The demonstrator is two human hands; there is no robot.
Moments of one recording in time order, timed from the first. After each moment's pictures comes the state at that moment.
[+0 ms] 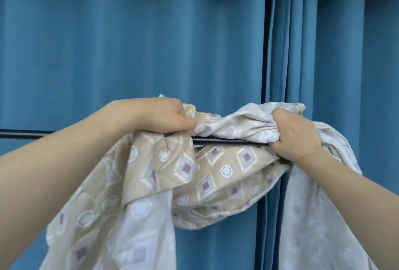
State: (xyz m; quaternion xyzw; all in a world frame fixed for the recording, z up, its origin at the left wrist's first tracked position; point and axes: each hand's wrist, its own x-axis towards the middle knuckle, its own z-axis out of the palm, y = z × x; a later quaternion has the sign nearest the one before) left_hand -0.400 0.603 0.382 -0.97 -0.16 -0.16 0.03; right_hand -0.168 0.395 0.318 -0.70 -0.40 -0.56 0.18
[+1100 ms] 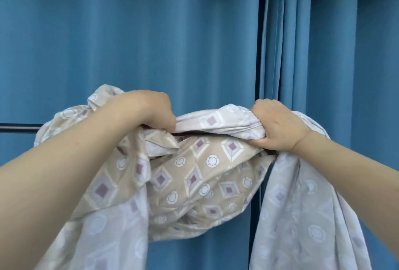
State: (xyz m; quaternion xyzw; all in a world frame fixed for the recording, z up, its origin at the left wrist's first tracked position) left_hand -0.397 0.586 0.380 -0.93 -0.31 -0.18 0.13; right_hand -0.169 0.391 0.334 -0.64 -0.55 -0.54 0.04
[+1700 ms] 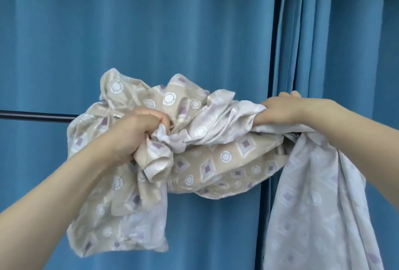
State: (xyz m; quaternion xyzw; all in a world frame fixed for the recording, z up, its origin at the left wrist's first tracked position) left_hand -0.437 0.619 0.300 -0.80 0.07 -0.36 -0.47; right_hand -0.189 0.413 0.375 -0.91 -0.37 -0.18 0.02
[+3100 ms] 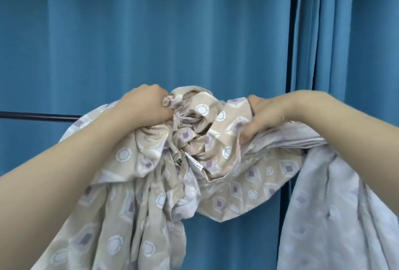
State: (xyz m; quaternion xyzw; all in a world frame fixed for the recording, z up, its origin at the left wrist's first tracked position) left_hand -0.436 0.666 0.357 -0.89 -0.26 -0.35 0.10; right_hand -0.250 0.451 0.378 -0.88 -0.48 -0.03 0.07
